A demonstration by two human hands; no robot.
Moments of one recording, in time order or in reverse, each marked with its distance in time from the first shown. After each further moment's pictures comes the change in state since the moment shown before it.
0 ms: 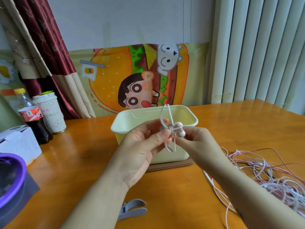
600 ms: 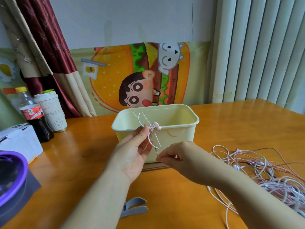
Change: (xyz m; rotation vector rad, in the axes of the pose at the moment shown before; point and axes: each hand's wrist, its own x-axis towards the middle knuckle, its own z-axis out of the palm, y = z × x) left_hand 0.008 -0.013 -0.020 -0.216 0.487 -0.131; right_hand -0.011 -0.011 0.010 -0.516 -0.400 -0.068
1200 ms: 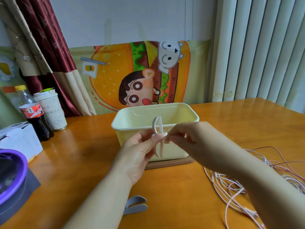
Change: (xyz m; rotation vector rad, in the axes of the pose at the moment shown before) left_hand -0.005 -0.008 0.001 0.319 -0.121 0.036; right_hand -0.010 -0.014 -0.036 -0.100 0.188 -0.094
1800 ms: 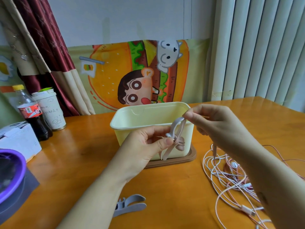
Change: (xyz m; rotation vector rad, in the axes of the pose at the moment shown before) left_hand -0.009 0.014 0.002 0.371 -0.333 0.255; right_hand 0.004 0.028 -0.014 0.540 0.248 0.079
